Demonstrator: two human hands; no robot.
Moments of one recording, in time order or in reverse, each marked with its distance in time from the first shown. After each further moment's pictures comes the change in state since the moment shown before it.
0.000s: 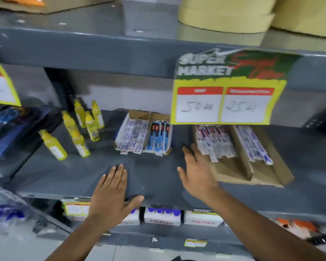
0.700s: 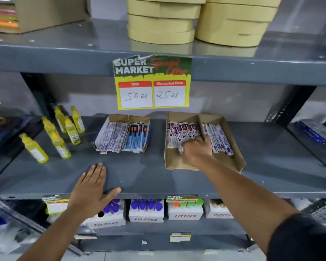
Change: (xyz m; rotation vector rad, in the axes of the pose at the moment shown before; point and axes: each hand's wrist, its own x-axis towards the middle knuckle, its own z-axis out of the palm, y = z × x) left_hand 0.001 0.002 -0.006 0.032 -0.078 -0.054; right_hand 0.038 0.082 -0.039 -0.551 -0.106 0.124
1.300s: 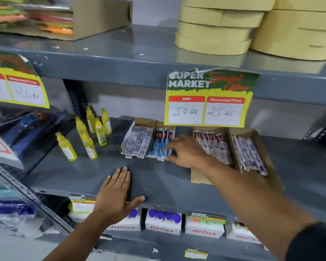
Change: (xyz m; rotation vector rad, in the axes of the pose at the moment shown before) left_hand -0.001 0.002 0.002 -0.067 0.083 0.003; right_hand 0.031 -0.086 -0.053 0.288 0.107 -0.561
